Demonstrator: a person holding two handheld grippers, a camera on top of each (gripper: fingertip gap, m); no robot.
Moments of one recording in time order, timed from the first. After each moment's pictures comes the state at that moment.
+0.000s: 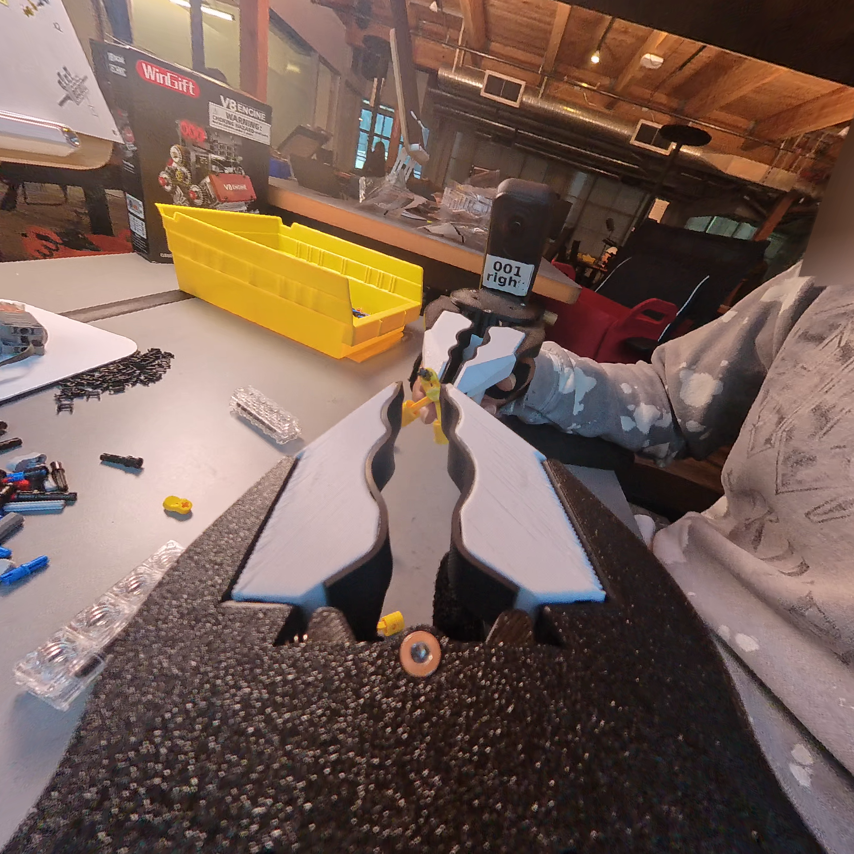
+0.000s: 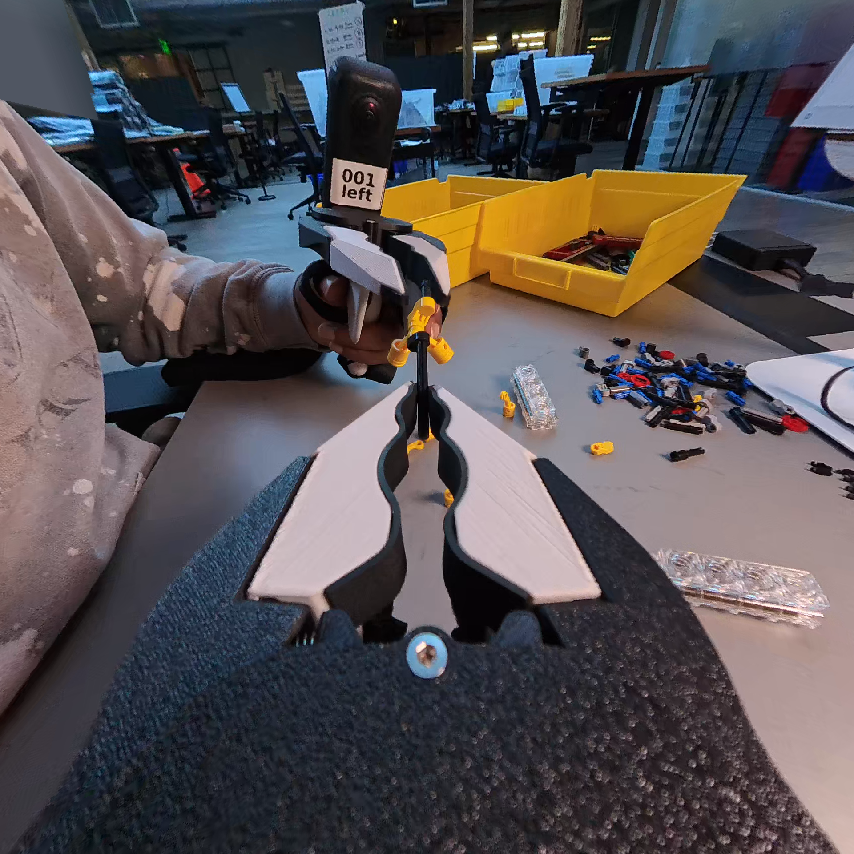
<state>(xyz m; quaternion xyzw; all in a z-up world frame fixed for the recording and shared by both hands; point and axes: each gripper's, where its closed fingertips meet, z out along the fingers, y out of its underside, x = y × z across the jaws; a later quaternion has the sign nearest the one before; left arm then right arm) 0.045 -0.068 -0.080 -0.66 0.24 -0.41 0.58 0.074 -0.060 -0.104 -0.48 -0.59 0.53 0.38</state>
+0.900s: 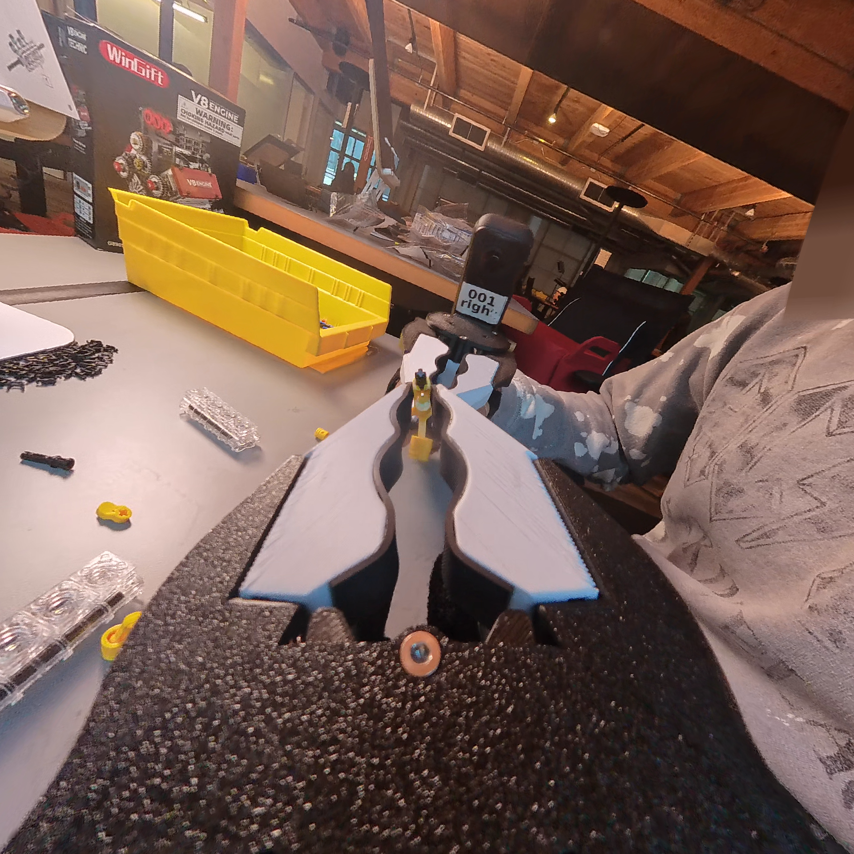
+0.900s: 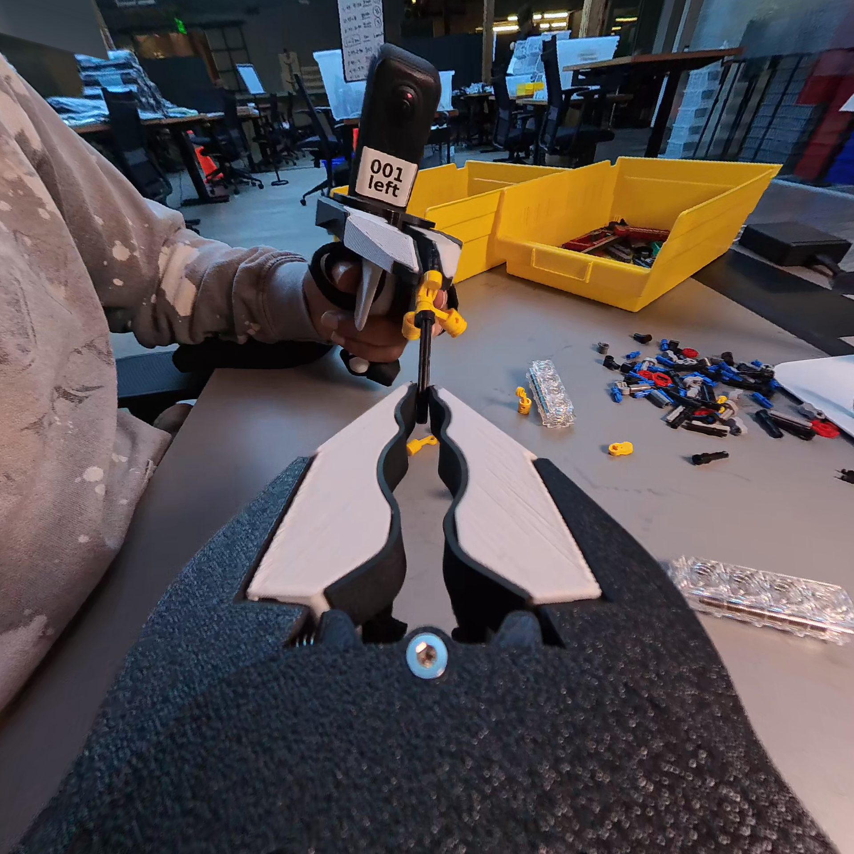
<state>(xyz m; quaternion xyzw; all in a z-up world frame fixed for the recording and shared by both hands) 0.052 -0.073 -0.073 -0.64 0.21 -0.48 0.57 0.072 -0.069 -0.108 -0.47 -0.60 0.53 0.37</state>
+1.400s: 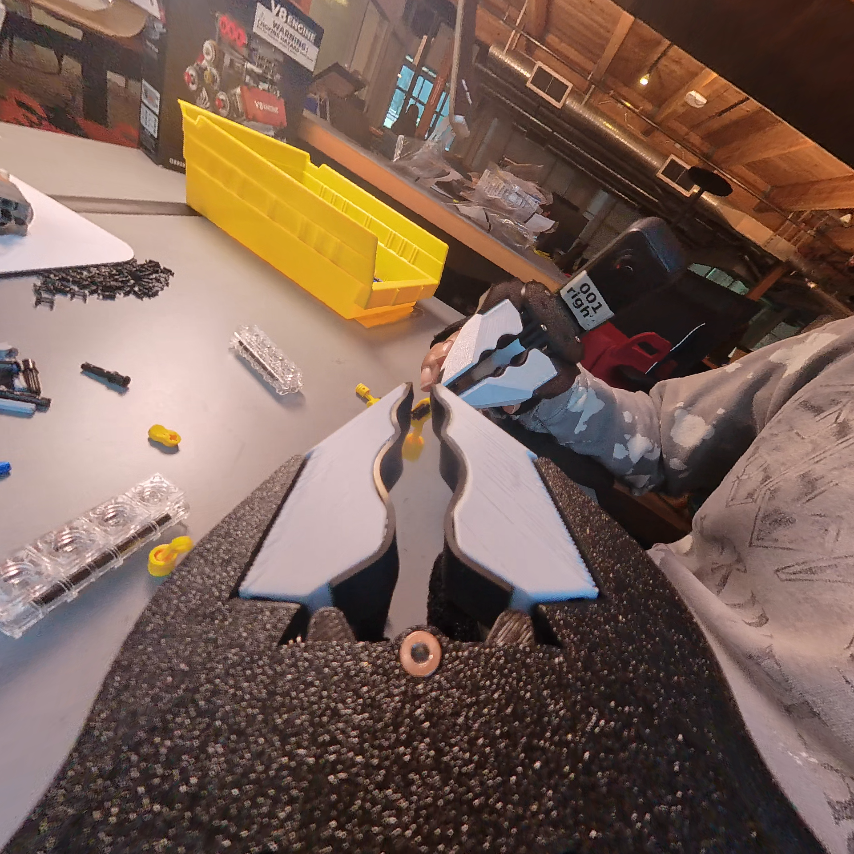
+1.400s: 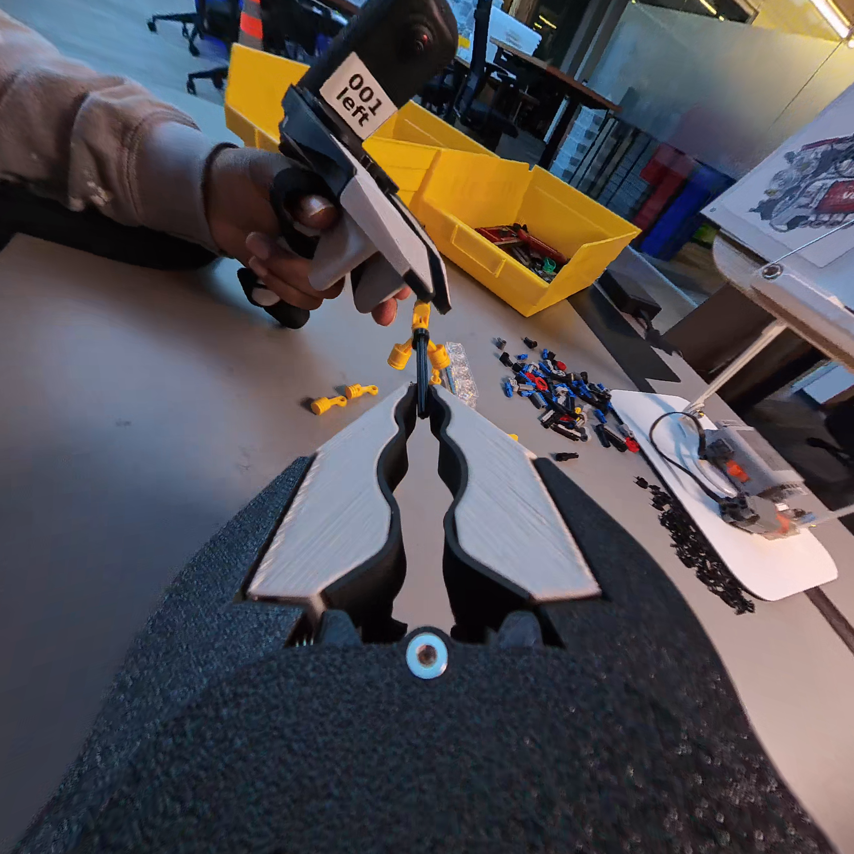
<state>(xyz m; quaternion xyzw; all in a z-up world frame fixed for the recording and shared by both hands) 0.041 -0.056 -0.098 -0.70 0.16 -0.45 0.53 0.071 -0.051 -0.118 -0.43 -0.66 0.36 0.50</state>
